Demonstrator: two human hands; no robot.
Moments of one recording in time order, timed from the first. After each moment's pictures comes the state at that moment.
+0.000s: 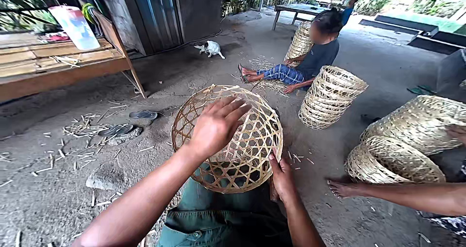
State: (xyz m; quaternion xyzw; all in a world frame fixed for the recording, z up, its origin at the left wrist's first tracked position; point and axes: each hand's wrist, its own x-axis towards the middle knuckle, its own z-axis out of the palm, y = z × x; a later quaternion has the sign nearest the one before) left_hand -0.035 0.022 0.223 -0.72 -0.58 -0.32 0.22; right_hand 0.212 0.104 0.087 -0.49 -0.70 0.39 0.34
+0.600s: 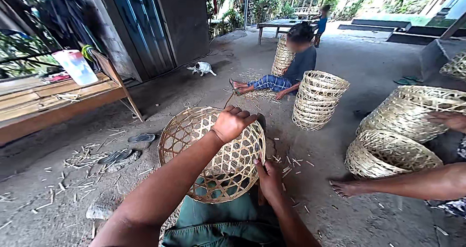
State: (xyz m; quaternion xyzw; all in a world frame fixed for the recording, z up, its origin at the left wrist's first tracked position) left_hand -0.007 0.129 0.218 -0.78 -0.47 -0.23 0.33; right_hand 0.208 0.094 0.107 -0.48 -0.68 0.45 0.33
